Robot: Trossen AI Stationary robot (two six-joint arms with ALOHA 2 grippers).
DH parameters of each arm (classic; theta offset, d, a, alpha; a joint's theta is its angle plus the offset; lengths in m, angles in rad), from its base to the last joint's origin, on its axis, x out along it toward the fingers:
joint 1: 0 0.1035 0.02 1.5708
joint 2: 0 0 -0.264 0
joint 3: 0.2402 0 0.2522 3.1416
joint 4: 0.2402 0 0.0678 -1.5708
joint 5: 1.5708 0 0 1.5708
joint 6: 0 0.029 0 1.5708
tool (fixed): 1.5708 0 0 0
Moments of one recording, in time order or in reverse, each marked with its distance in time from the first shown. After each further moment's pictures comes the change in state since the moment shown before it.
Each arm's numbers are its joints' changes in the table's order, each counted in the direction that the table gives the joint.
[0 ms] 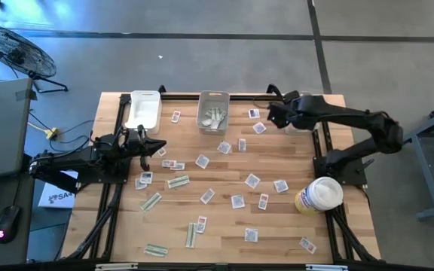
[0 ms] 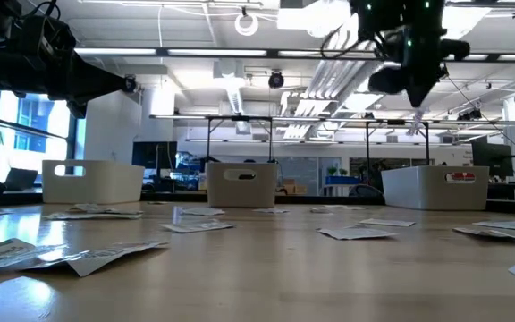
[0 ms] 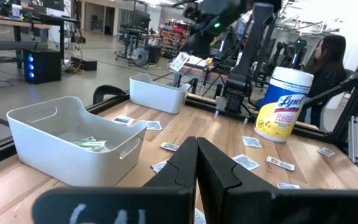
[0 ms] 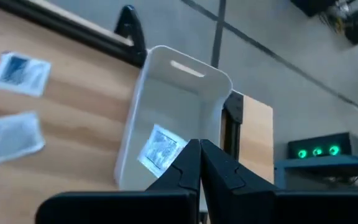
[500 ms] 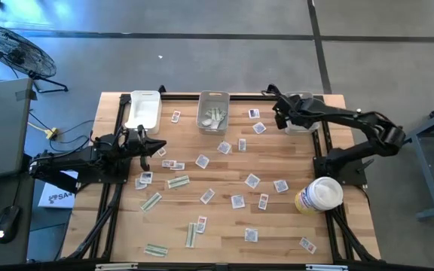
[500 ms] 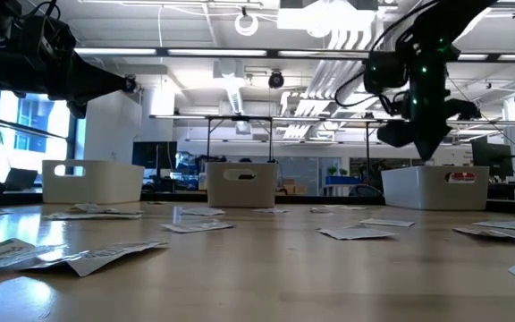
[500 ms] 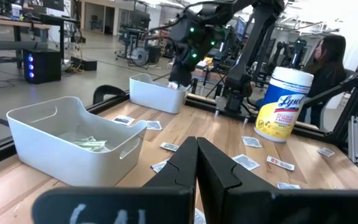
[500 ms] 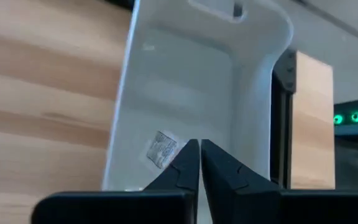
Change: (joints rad) left arm 0.000 0.000 0.000 0.000 0.000 0.000; right arm -0.272 0.003 -0.329 -0.457 -0.188 -0.225
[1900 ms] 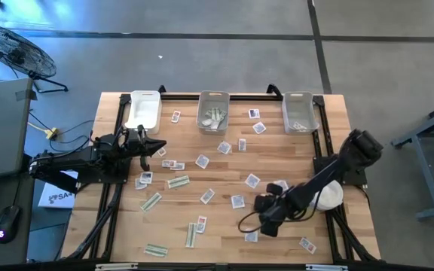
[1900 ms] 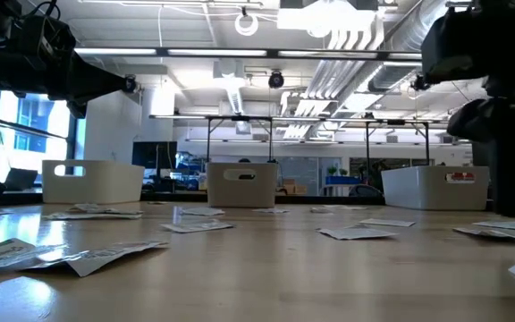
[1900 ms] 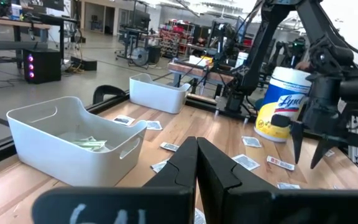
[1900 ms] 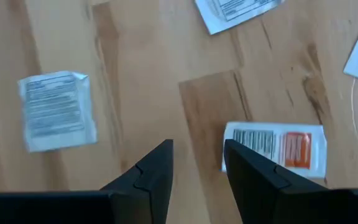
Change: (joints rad) left arm 0.000 0.000 0.000 0.000 0.000 0.000; right arm 1.280 -0.354 0.109 -0.392 -0.423 0.241
